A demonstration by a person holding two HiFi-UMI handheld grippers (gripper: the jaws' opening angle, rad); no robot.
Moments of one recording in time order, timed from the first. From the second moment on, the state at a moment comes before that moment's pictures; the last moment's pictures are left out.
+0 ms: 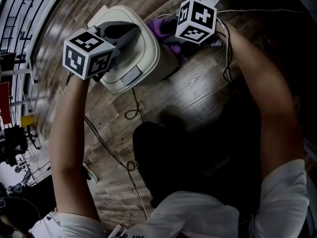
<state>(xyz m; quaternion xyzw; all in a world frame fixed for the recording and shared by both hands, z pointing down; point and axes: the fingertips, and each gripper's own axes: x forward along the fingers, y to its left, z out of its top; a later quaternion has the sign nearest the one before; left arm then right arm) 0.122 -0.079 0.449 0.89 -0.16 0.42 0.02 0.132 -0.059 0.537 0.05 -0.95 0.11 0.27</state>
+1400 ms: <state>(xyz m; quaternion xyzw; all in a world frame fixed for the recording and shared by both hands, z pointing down) 0.143 -0.075 0.436 0.88 -0.15 0.45 -0.02 0.206 -0.125 0.602 0.17 -0.91 0.16 0.35</state>
